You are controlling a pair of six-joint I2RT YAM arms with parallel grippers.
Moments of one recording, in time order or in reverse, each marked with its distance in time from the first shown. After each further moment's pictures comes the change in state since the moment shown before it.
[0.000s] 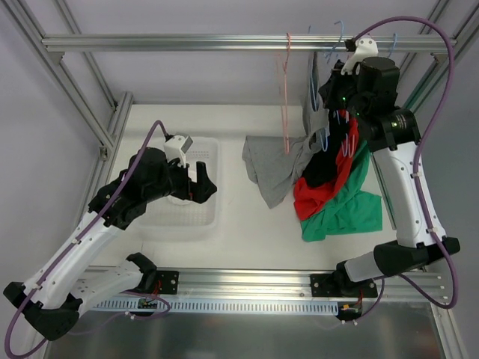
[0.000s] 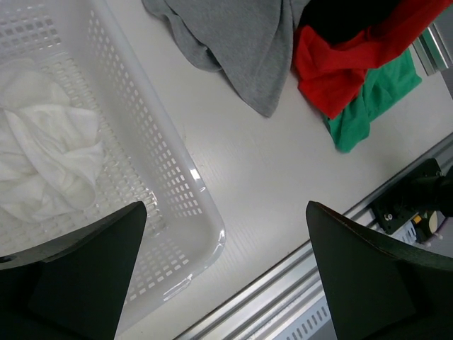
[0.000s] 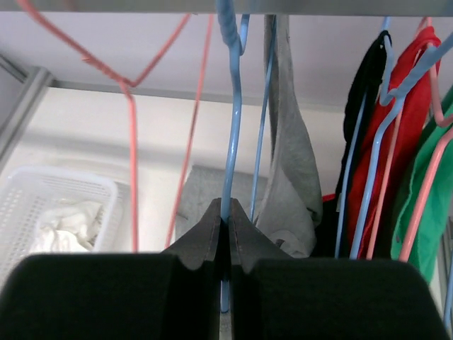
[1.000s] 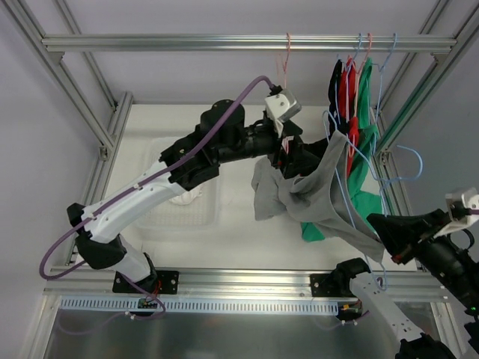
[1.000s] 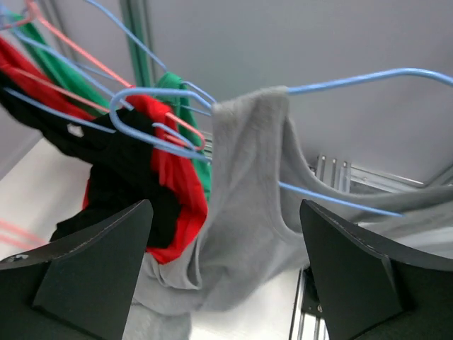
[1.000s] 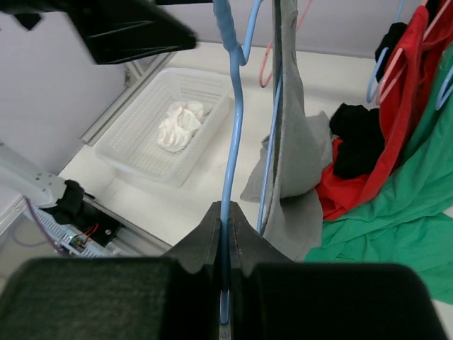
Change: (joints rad) left arm -0.448 0.620 0.757 0.356 0.100 0.267; right arm 0.000 -0.914 -0.213 -0.536 -0.282 0.072
